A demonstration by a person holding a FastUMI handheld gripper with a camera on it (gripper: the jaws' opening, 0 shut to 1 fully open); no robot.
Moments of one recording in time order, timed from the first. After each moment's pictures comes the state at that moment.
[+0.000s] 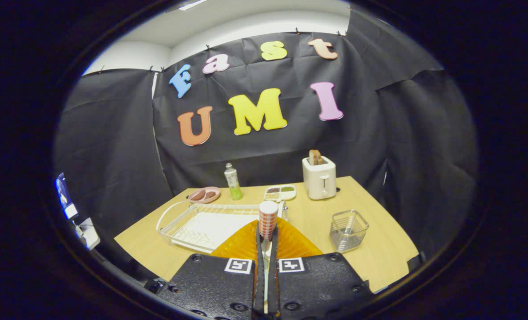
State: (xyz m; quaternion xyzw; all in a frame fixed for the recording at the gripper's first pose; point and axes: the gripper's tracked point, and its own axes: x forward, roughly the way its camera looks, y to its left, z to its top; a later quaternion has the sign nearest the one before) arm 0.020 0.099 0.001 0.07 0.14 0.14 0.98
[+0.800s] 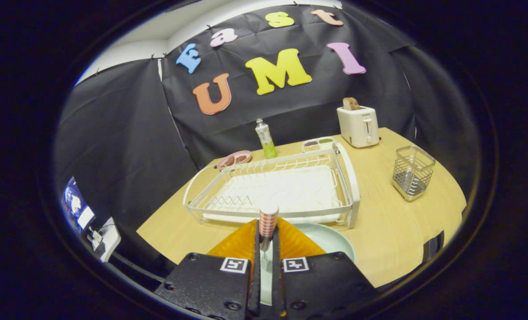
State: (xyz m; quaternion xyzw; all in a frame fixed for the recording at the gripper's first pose) arm 0.010 0.202 -0.086 0.10 0.24 0.21 0.94
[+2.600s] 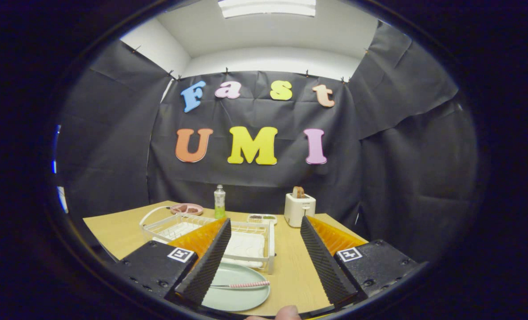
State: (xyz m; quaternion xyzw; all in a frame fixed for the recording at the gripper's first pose) arm -0.034 0.095 0.004 0.01 -0.03 0.04 1.00
